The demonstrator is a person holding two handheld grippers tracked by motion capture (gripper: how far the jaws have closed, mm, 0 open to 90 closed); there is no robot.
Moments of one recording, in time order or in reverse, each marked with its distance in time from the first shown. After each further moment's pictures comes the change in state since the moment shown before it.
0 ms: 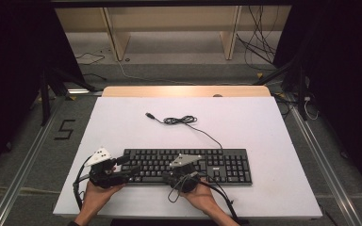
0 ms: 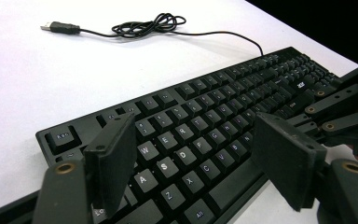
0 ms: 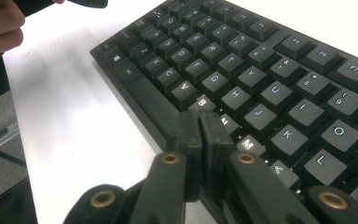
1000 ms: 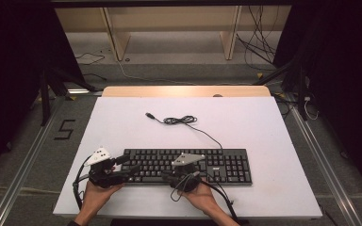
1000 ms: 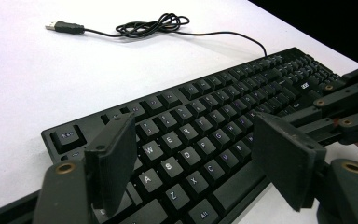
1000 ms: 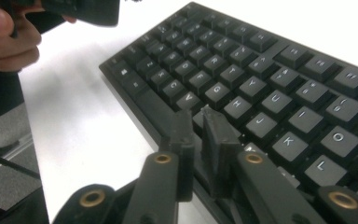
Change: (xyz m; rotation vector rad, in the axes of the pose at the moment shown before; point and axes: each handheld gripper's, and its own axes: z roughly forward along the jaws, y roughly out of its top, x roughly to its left) left arm 0.002 0.000 0.000 0.001 0.009 -0.002; right arm -0.002 0.001 -0.005 -0.051 0.027 0.030
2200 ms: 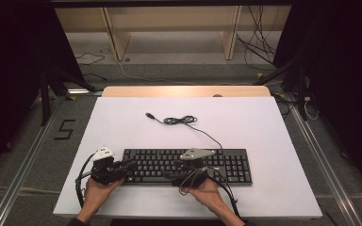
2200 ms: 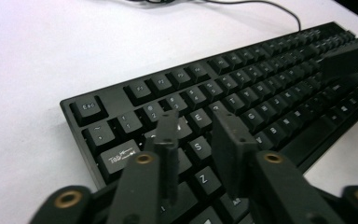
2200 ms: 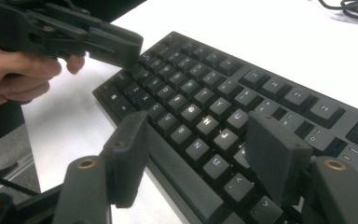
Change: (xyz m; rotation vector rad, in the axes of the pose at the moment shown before) left arm 0.012 -0.003 0.013 0.119 0.065 -0.031; right arm -0.012 0.007 -0.020 -0.064 -0.018 0.046
